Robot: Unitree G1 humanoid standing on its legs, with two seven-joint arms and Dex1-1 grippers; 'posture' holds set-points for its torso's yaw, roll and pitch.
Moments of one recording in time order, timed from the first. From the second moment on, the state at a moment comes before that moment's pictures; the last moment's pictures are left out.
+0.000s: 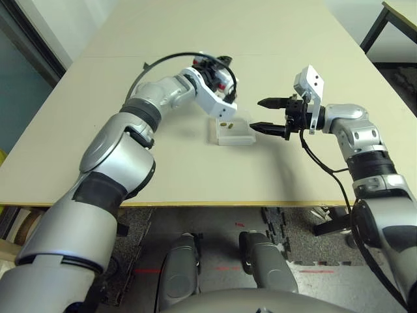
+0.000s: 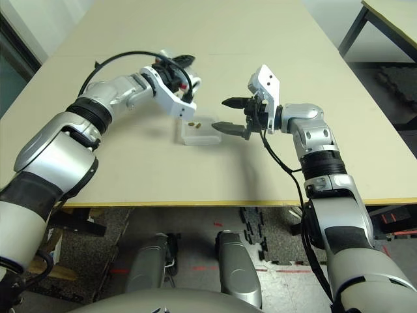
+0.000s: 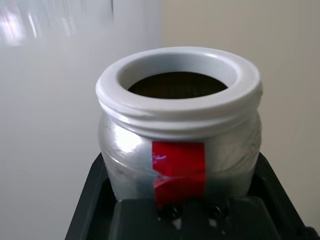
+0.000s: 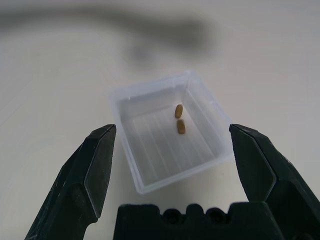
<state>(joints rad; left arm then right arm) -1.31 0.34 -0.49 1.28 0.68 -0.50 -0.08 -0.81 -0.49 0.07 0.62 0.17 0.11 1.24</state>
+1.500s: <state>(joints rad) -0.86 0.25 0.12 0.98 -0.08 -0.09 -0.45 -0.84 -0.50 0.07 0.73 0.13 0.04 1.25</state>
